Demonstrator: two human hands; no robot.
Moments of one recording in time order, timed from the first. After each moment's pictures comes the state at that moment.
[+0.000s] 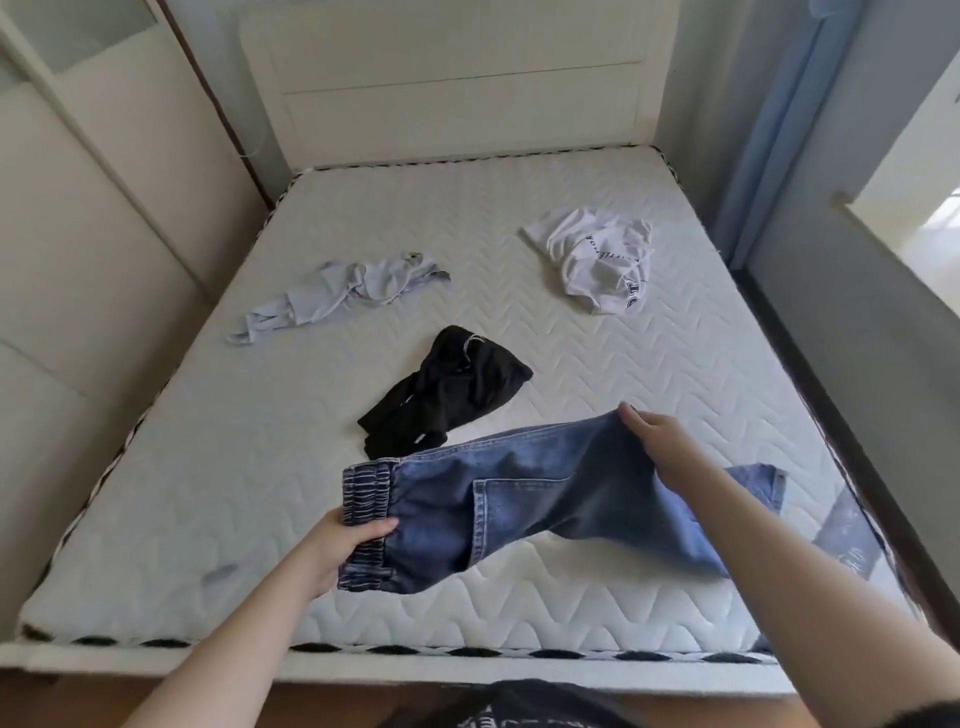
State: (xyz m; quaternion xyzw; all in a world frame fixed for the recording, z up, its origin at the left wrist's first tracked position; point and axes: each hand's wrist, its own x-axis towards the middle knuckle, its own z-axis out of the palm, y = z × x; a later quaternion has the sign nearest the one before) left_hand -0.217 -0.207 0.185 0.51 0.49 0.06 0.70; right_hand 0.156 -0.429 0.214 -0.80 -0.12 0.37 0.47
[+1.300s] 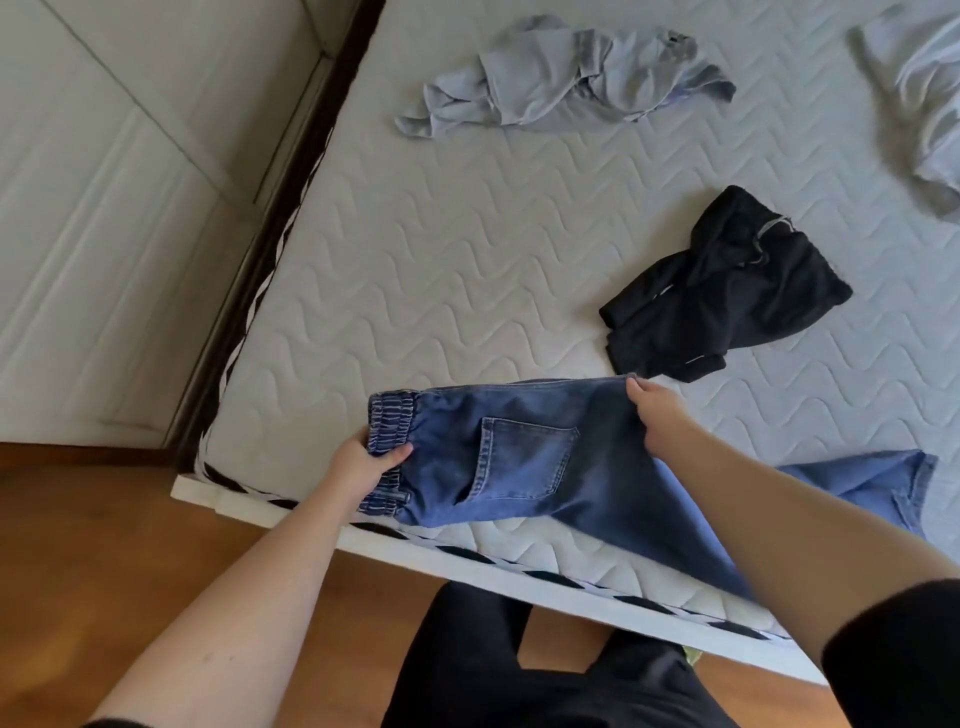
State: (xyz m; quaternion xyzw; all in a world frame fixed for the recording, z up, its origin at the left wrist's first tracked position) left_hand -0.547 0.135 -0.017 0.54 0.63 0.00 0.55; right_hand -0.166 0.001 -0.009 -0.81 0.02 0.46 0.37
